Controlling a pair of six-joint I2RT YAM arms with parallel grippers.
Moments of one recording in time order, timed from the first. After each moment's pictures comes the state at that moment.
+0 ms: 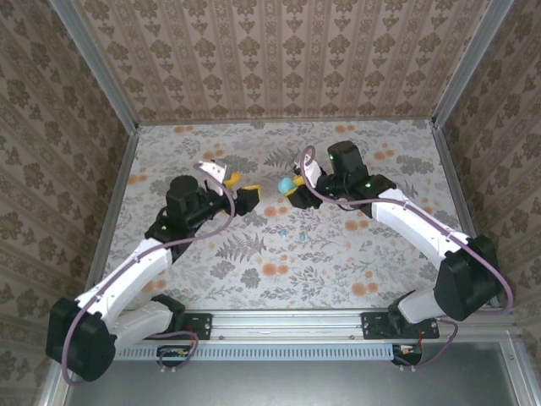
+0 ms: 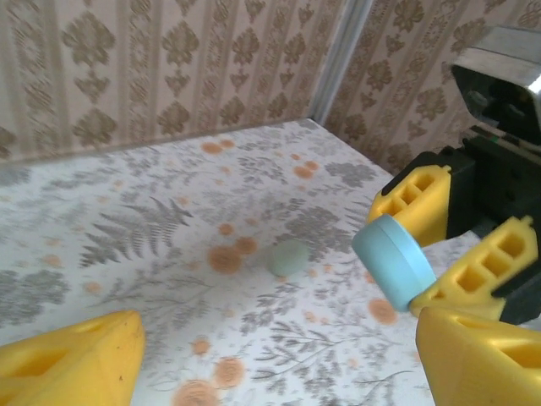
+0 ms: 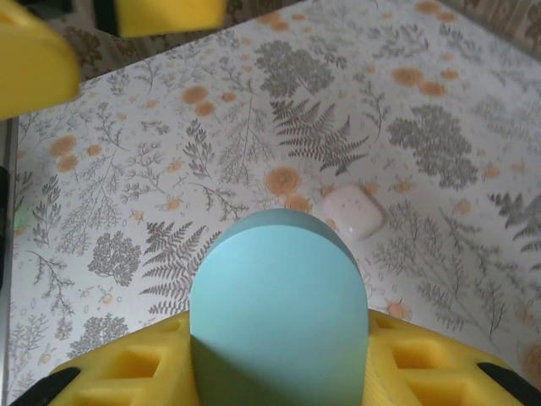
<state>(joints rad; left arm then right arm) -0.52 1.05 0.70 0.15 0.39 -0.25 0.48 1.43 1.11 -0.30 -0.57 -0.30</state>
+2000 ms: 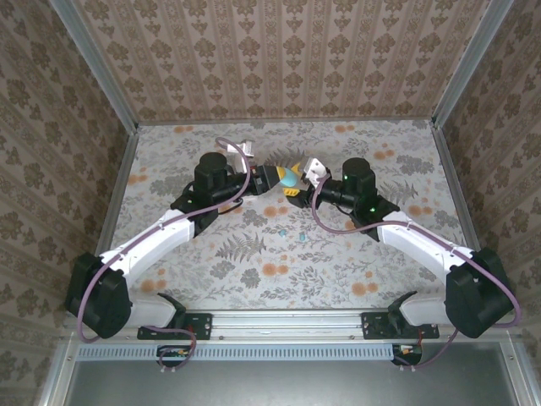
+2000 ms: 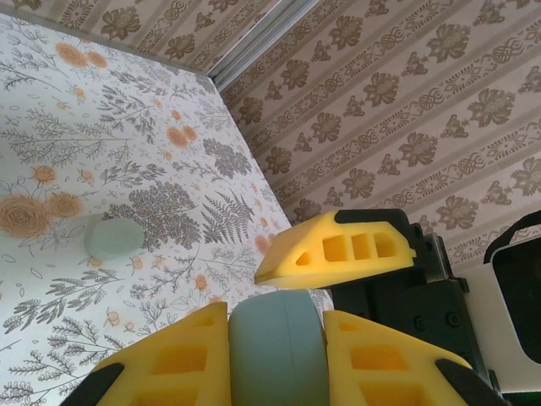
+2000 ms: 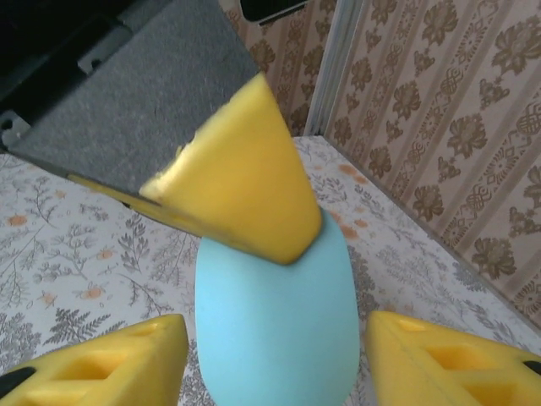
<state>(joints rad) -0.63 1.31 0.92 0.20 0.50 -0.79 0.49 1.31 0.83 0.29 -0.51 -0.32</state>
